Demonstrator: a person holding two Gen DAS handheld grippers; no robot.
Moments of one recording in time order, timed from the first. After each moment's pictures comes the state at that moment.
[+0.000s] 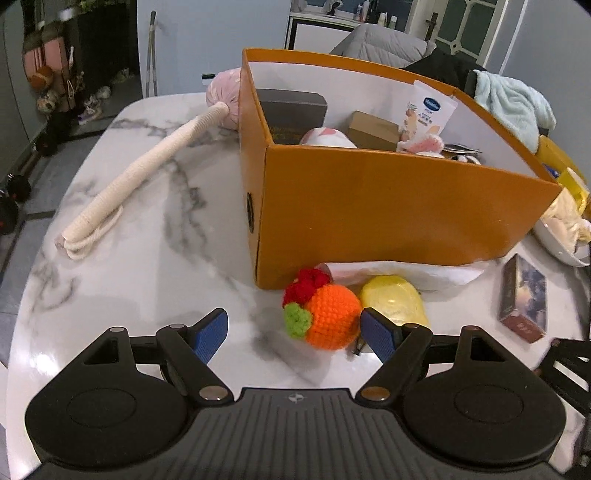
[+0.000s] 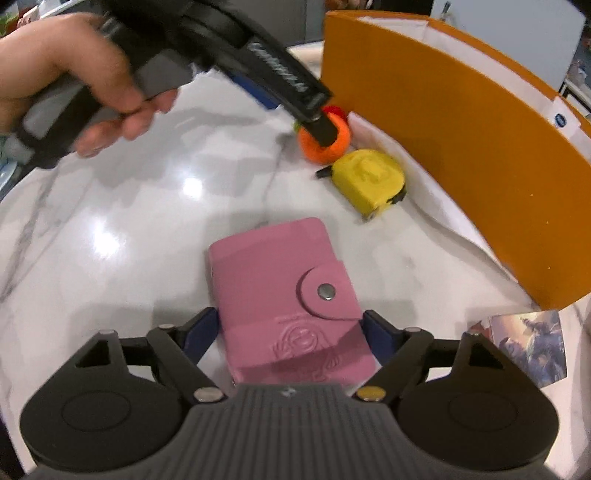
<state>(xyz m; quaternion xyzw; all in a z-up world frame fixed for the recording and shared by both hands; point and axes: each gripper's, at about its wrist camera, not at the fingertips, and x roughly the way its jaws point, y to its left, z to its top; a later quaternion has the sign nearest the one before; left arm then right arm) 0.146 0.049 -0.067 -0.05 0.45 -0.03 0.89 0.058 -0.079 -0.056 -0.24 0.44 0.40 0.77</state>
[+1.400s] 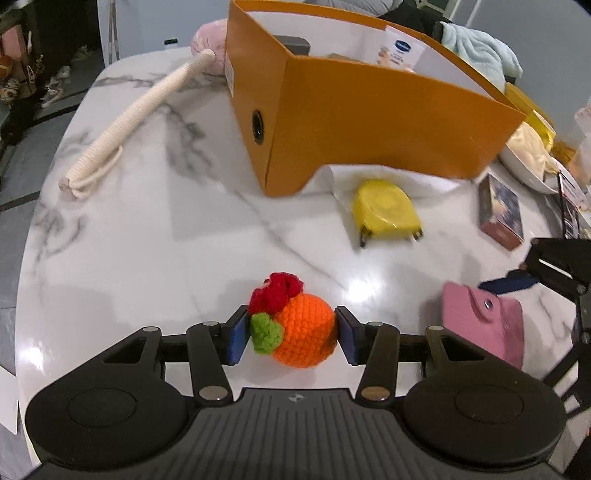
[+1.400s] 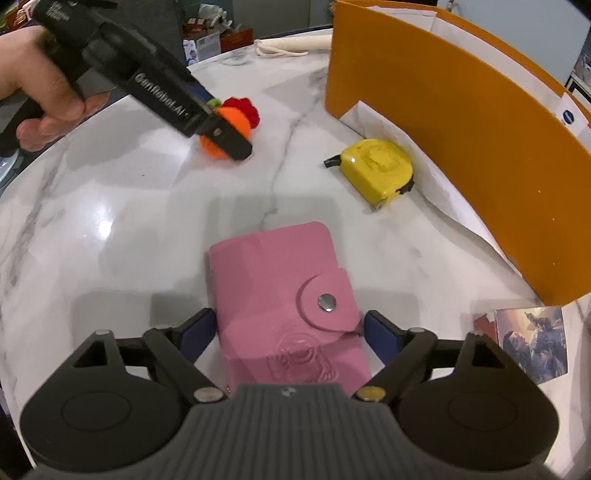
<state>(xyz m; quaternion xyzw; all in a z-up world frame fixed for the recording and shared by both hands) 0.102 0.081 -0.073 -0.03 0.51 -0.11 0.85 0.057 -0.077 -0.059 -0.25 0.45 0.40 0.75</state>
